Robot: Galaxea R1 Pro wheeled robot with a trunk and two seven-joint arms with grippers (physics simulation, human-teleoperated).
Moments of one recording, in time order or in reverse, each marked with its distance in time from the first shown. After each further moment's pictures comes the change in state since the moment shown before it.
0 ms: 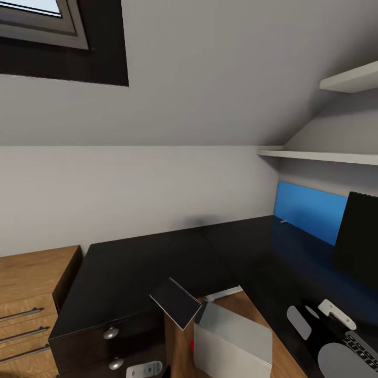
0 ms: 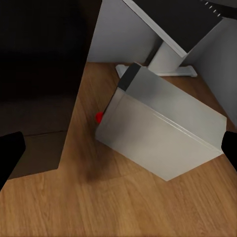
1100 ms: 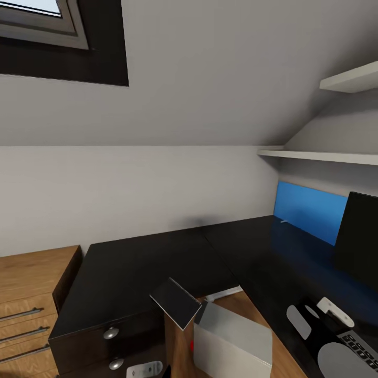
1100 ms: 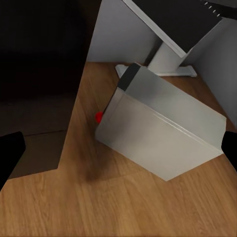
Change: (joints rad) left arm 0.000 -0.001 0.000 0.000 0.000 0.000 0.000; right arm 0.000 0.000 0.001 -0.005 0.000 -0.017 0.038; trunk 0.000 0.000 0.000
